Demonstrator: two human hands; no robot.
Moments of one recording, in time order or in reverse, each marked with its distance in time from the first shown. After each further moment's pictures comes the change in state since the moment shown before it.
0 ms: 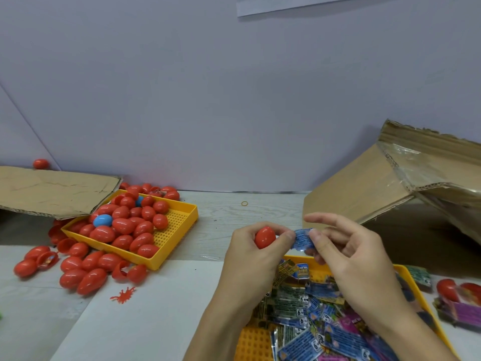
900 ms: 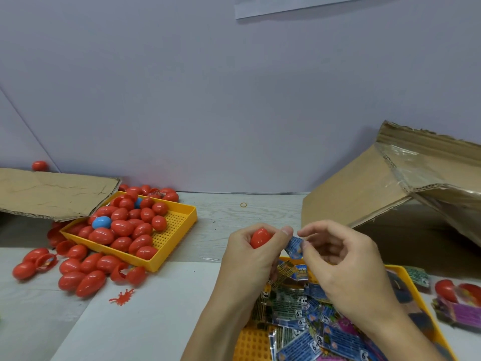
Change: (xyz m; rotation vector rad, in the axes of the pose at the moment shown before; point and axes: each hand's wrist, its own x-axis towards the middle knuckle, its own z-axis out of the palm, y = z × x) left_hand 0.007 -0.010 -0.003 -0.134 -0.035 -0.034; right_hand -0.004 -0.003 0.005 -0.238 0.035 -0.054
